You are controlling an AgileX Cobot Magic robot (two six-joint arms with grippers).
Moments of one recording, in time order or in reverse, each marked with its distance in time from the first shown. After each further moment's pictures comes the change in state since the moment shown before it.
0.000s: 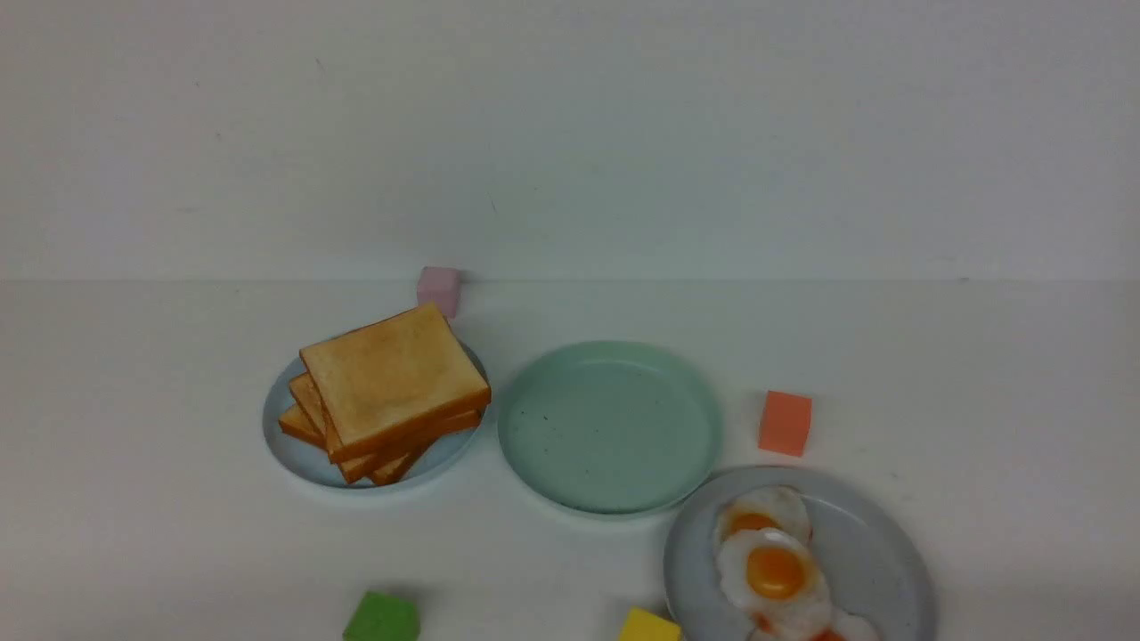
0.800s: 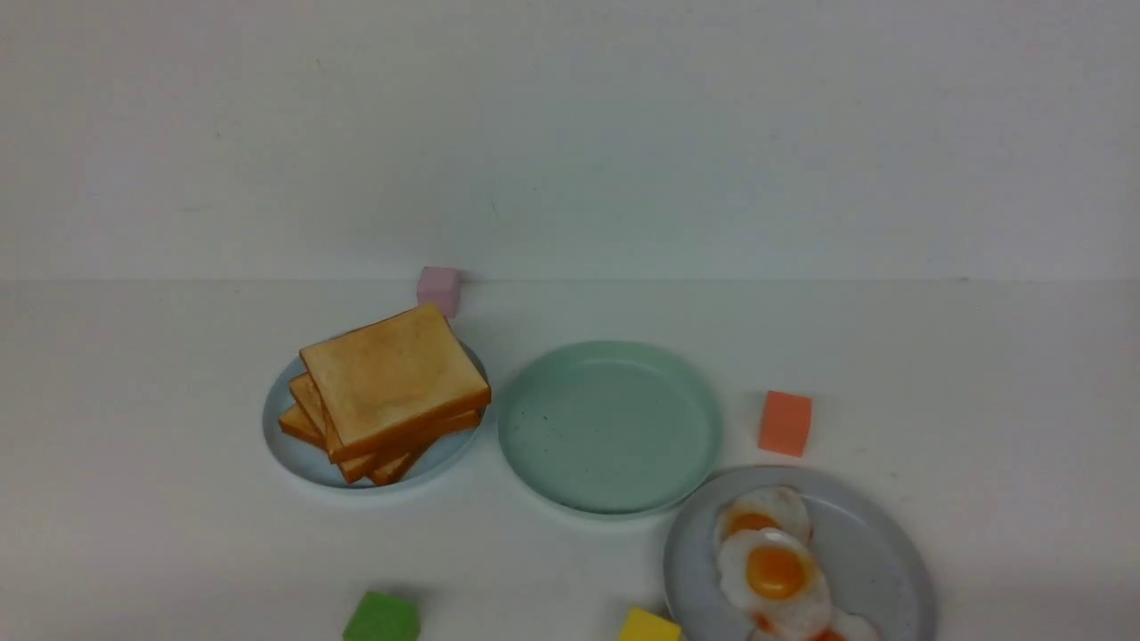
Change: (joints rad) right arm 0.000 0.000 0.000 0.000 0.000 0.000; left arm 0.000 0.000 0.000 0.000 0.000 0.000
